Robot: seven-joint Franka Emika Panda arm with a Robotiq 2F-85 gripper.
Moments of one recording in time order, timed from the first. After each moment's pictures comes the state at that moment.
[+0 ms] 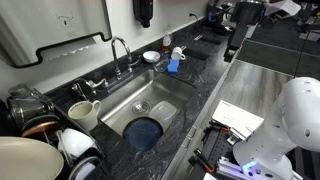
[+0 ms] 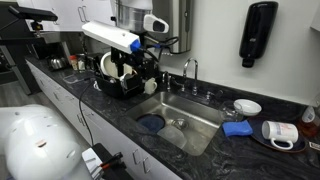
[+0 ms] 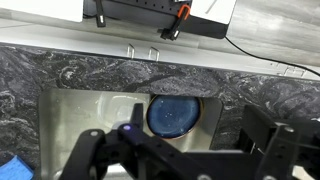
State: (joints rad) arm 0.04 -0.95 -0.24 -2.53 0.06 1.56 -0.30
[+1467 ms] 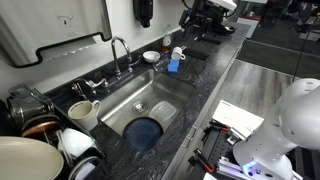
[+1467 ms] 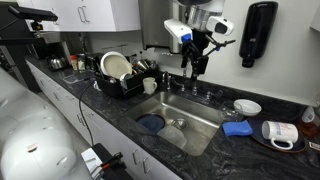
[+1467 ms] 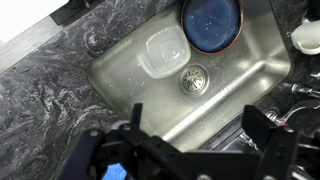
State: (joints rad) arm -0.09 -0.31 -0.29 -2.11 0.18 1.78 0.16
